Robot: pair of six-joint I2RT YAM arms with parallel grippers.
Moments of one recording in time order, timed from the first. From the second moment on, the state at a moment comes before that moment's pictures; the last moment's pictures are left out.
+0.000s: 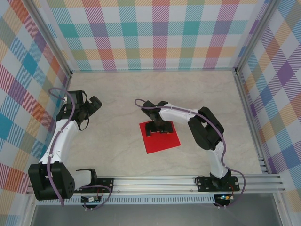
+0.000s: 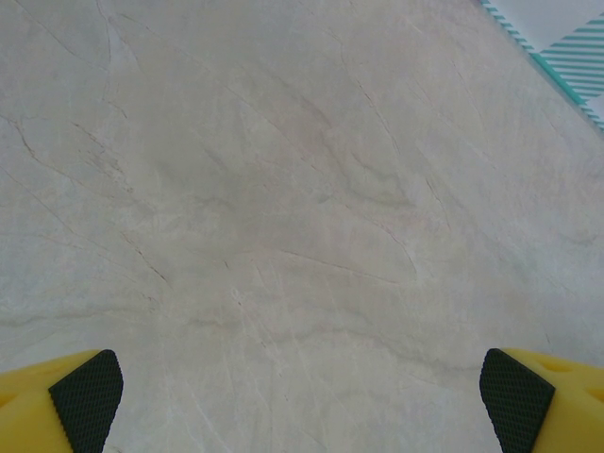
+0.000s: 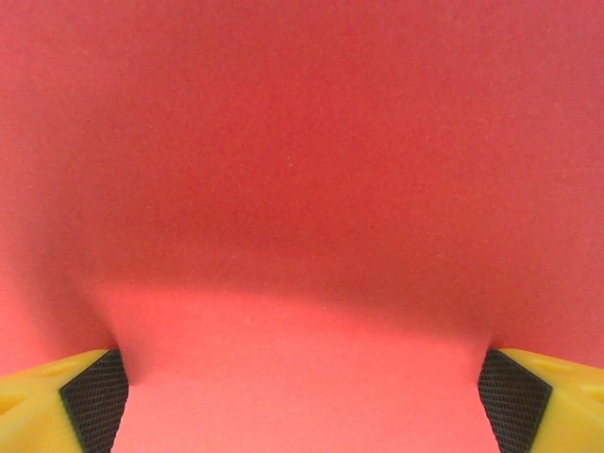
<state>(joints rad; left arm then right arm) 0.07 1.20 0.96 -0.59 -0.03 -0.63 0.82 2.08 1.49 -0.94 0.00 0.65</state>
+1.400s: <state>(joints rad) -0.11 1.29 0.84 -0.44 0.25 -0.70 0.68 1.79 1.12 -0.29 -0.57 0.76</state>
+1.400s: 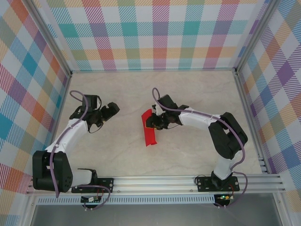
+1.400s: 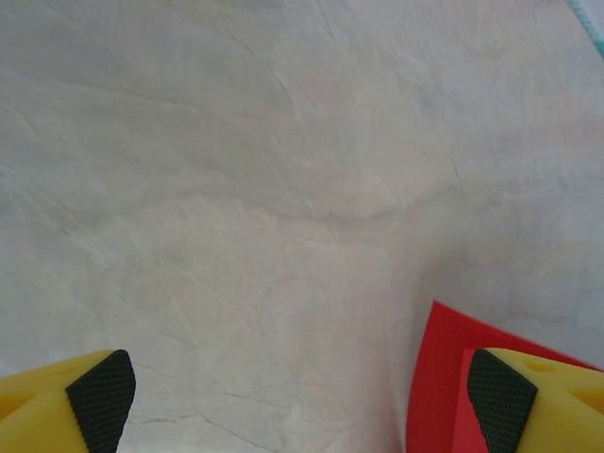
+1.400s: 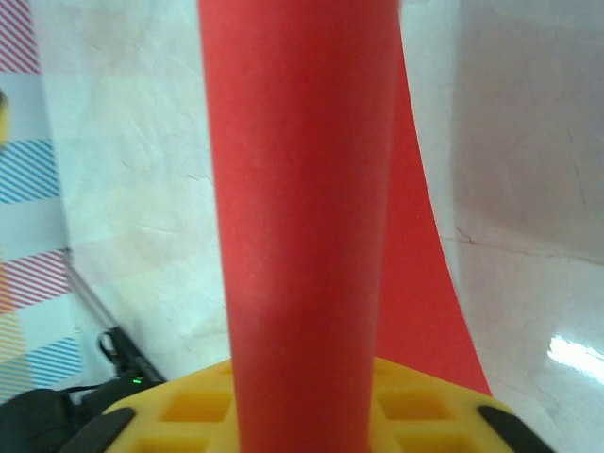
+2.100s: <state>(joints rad) -0.38 1.43 0.80 -0.23 0.28 -0.79 0.50 1.78 0.97 -0.16 -0.74 0.83</state>
